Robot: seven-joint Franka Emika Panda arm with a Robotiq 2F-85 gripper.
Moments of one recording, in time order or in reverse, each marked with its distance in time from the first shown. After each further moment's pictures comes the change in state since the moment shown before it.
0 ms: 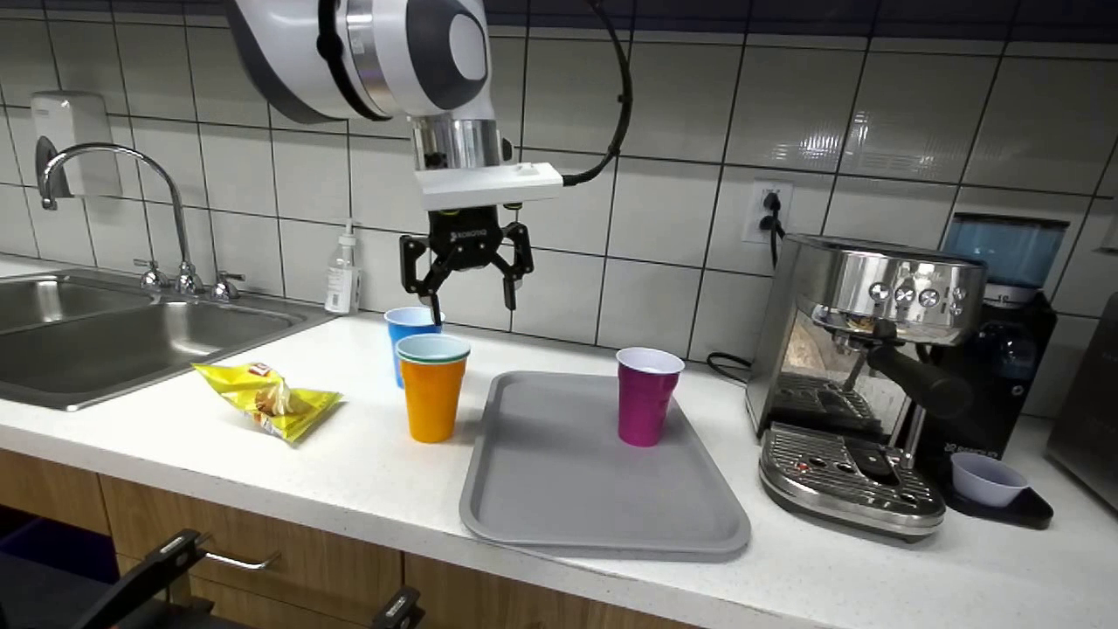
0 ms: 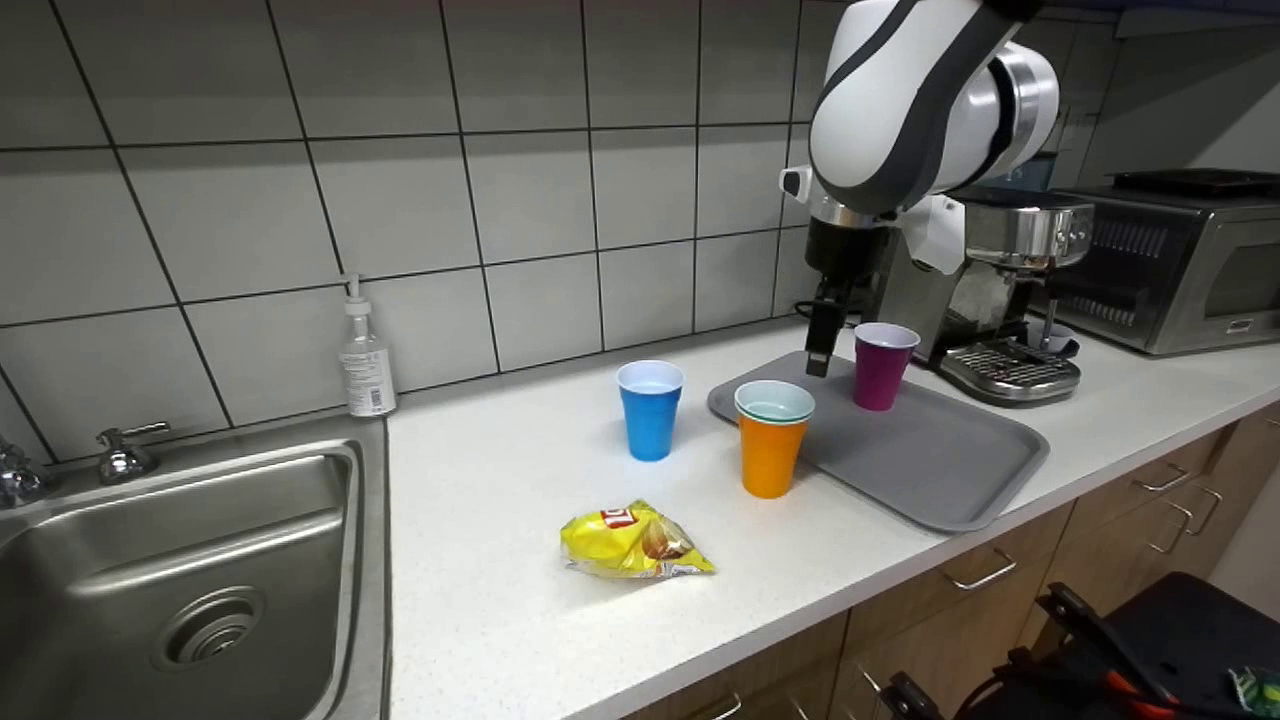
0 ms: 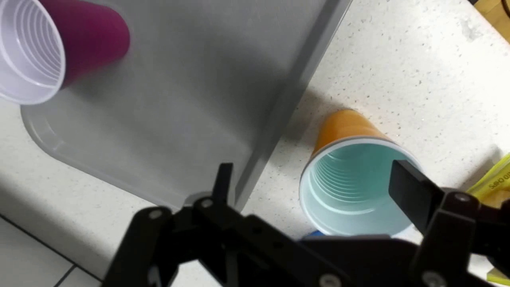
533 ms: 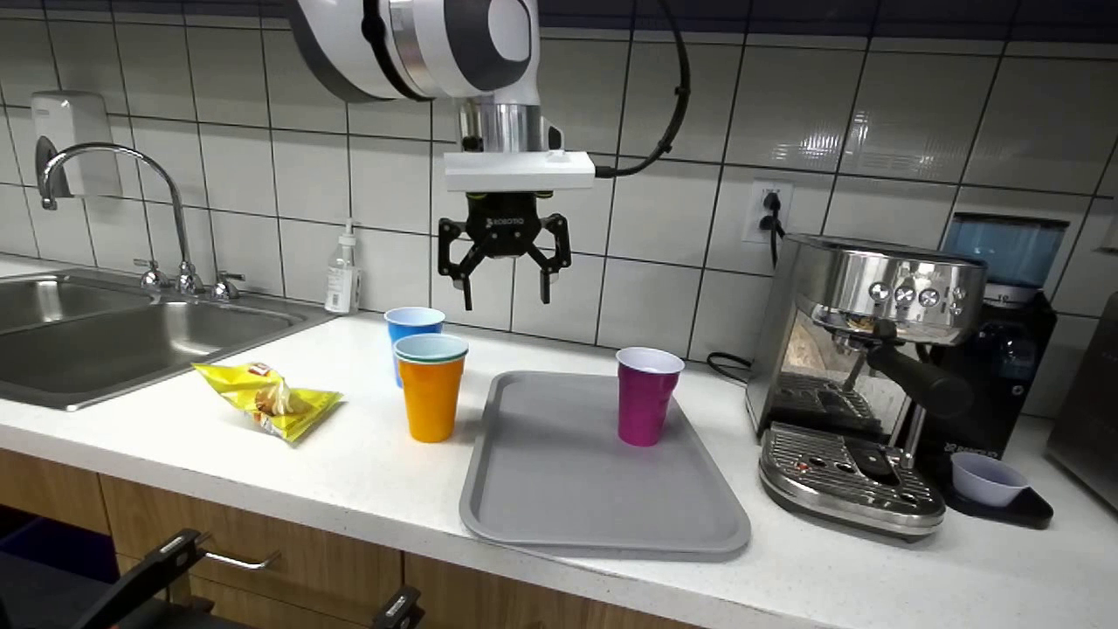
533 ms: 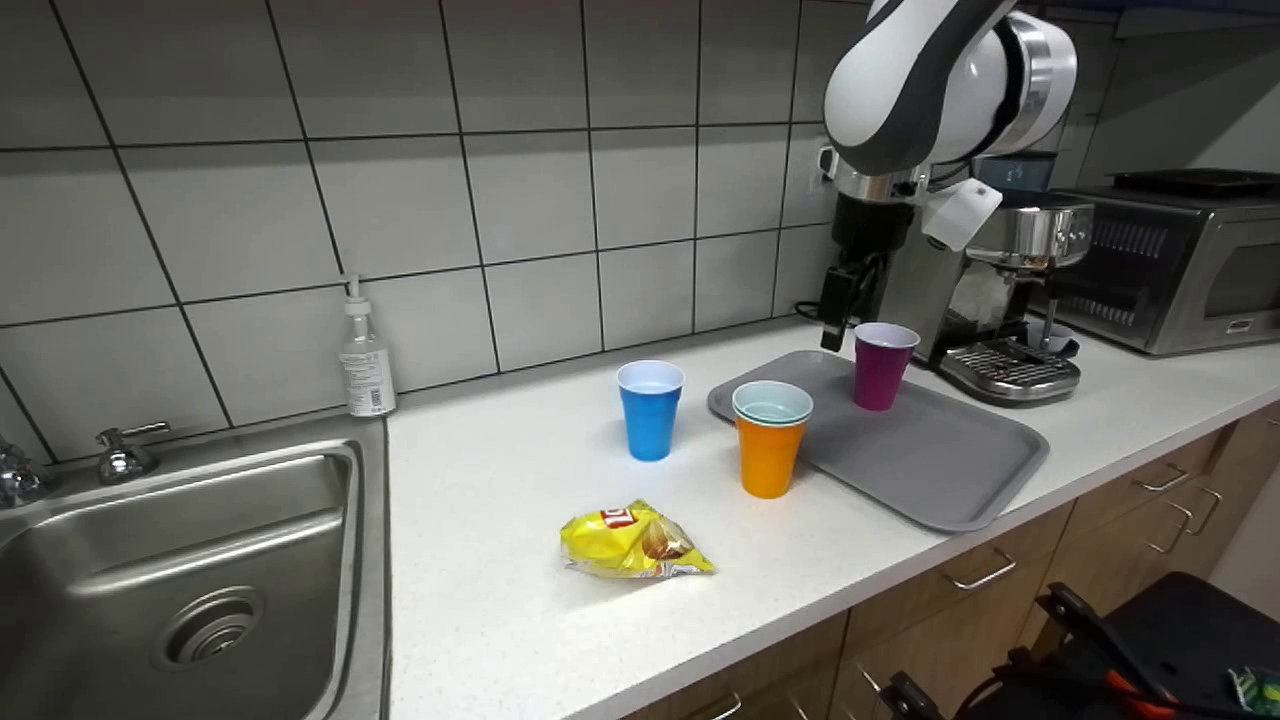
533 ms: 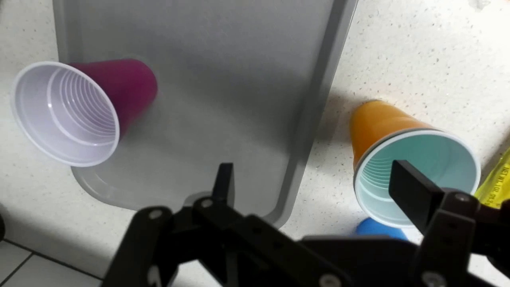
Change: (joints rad) arm -0.042 0.001 -0.034 0.061 0.082 -0.073 0.075
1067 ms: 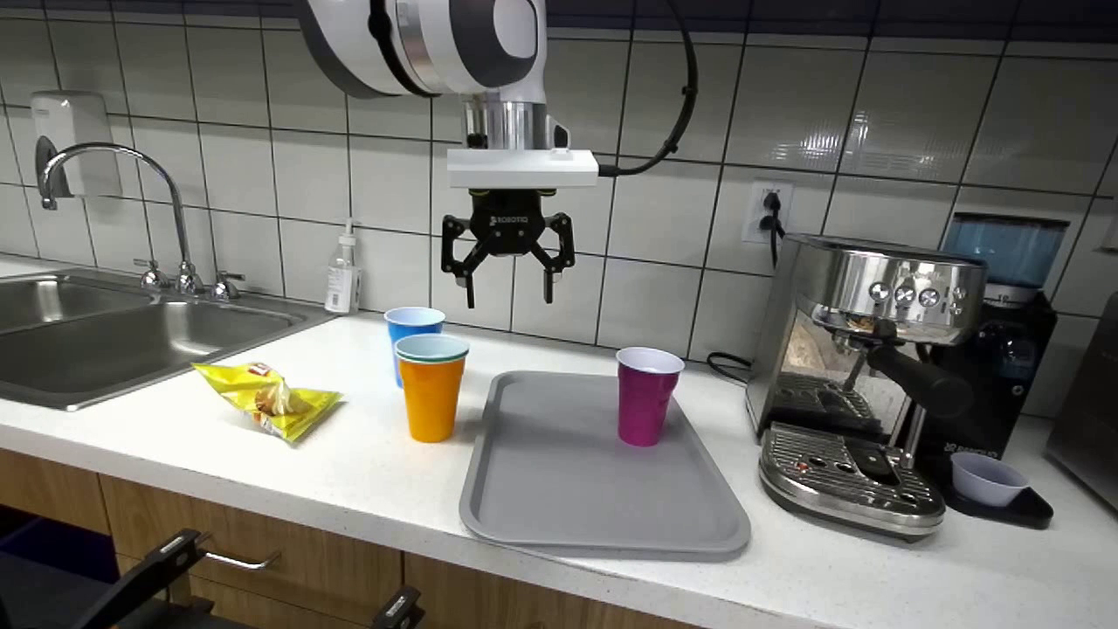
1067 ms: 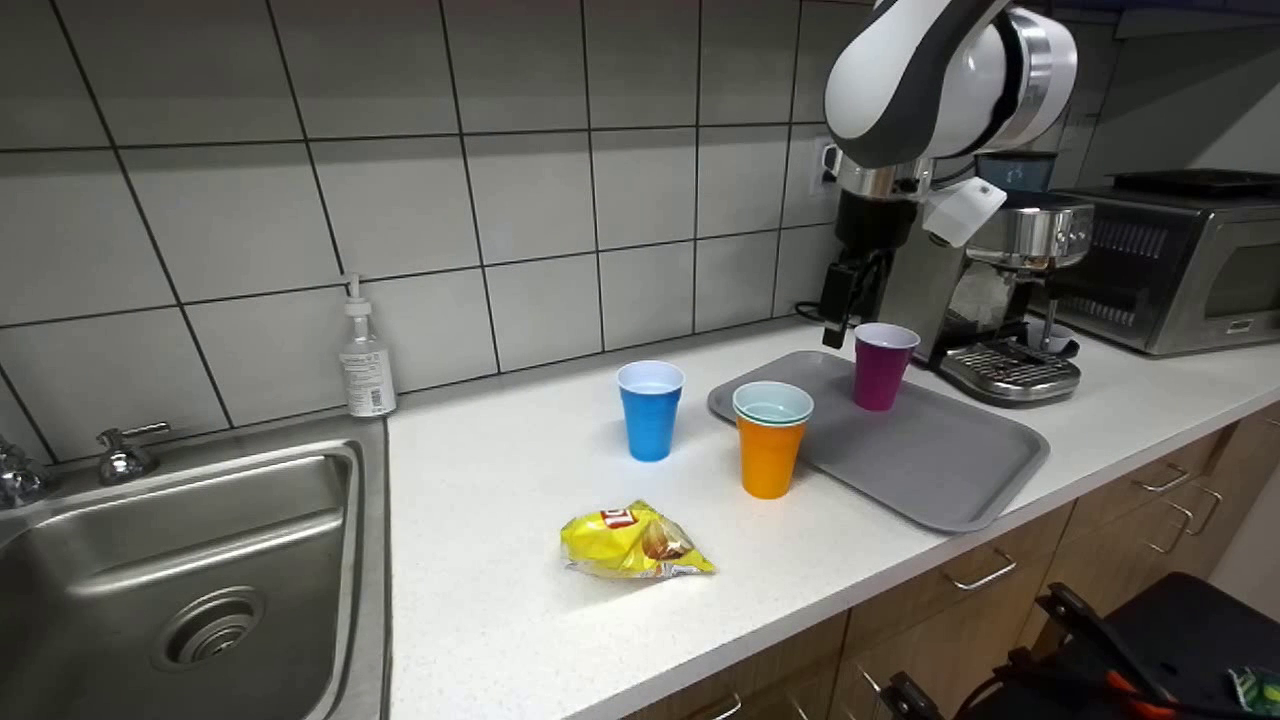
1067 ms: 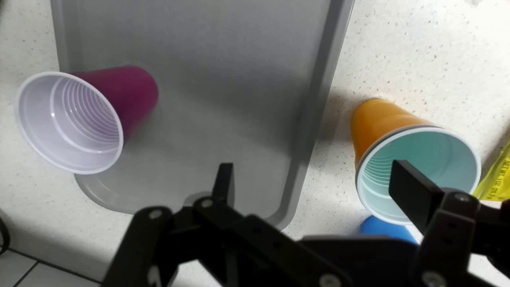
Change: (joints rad) arm -0.001 0.002 -0.007 0.012 0.017 -0.019 0.006
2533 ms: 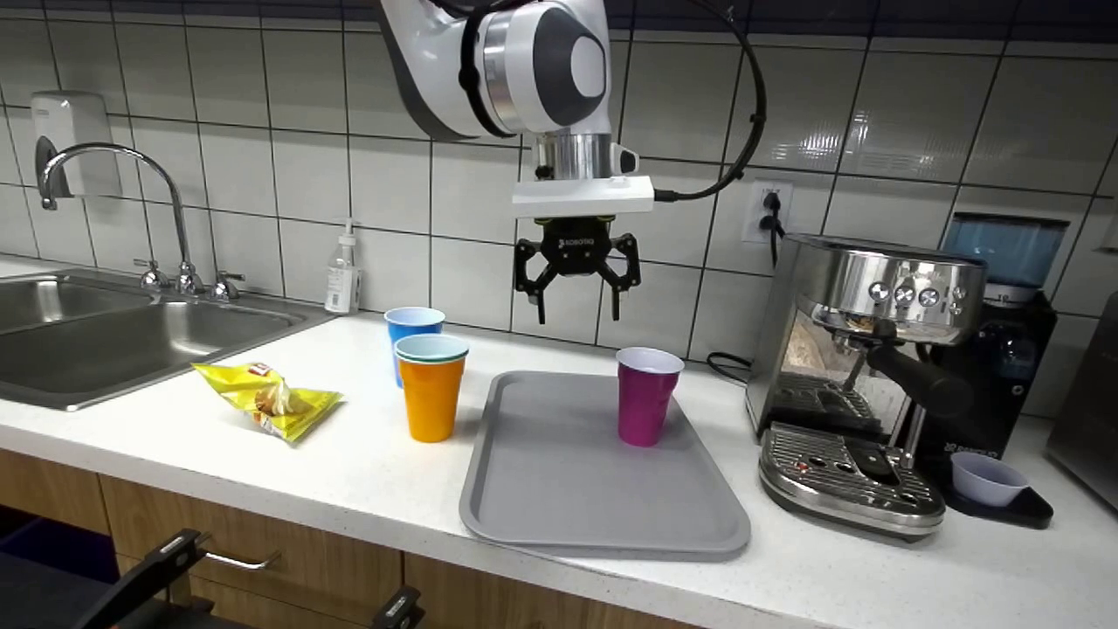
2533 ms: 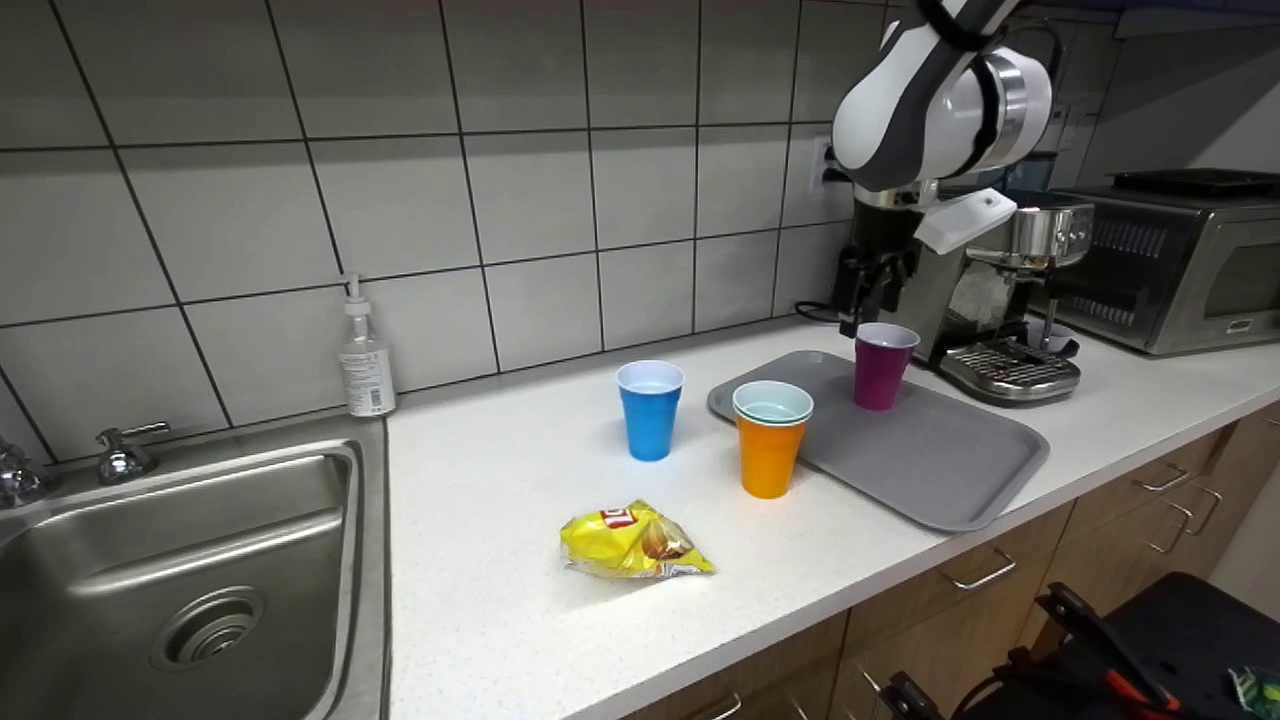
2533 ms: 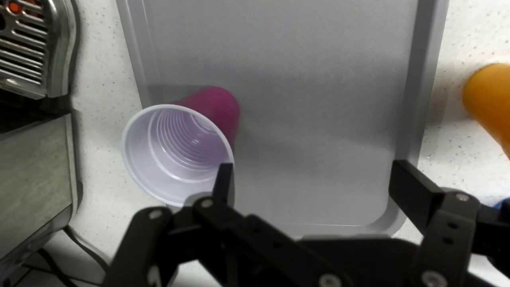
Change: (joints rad) arm -0.083 0.191 -0.033 0.171 -0.043 0.038 0.148
